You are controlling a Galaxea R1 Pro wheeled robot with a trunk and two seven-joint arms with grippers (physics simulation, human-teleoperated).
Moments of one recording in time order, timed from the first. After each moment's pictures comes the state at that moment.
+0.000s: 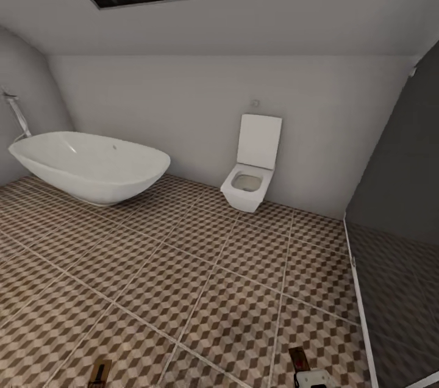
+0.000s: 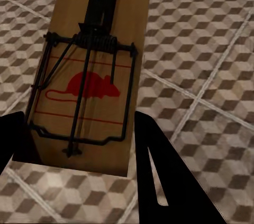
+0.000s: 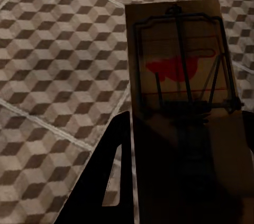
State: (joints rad) left arm -0.30 0.05 -0.92 0.07 1.10 -0.80 0.02; right arm -0.20 0.03 0.10 -0.42 0.09 -0.32 -0.19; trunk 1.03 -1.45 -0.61
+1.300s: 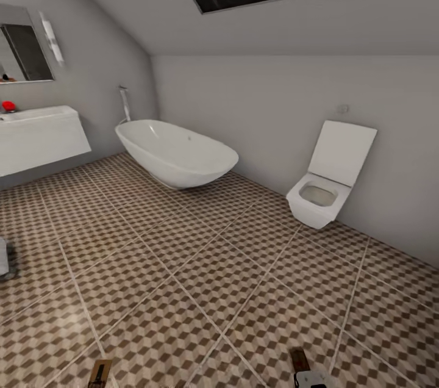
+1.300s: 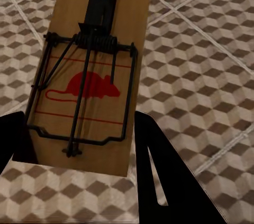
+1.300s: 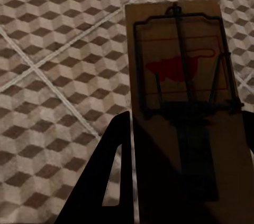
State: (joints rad) left arm -0.30 0.05 -0.92 0.07 1.10 -0.80 0.02; right arm -0.20 0.03 0.10 -0.42 0.09 -0.33 -0.19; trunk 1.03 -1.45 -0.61
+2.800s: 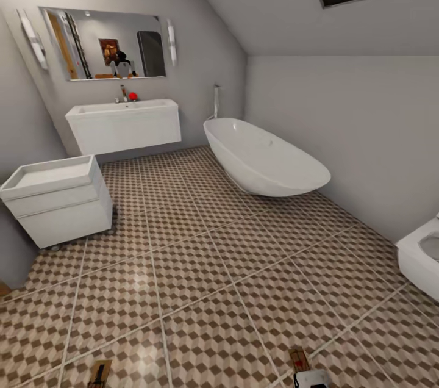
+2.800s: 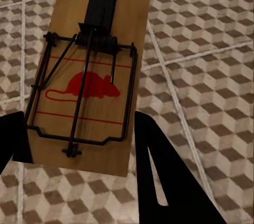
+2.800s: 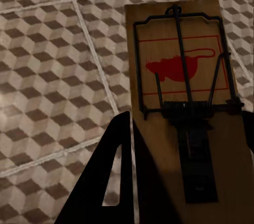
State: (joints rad) left arm -0.30 0.05 -0.92 0.07 1.10 -0.80 0.02; right arm -0.20 0.03 0.10 -0.42 0.09 -0.33 -0.19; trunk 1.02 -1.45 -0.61
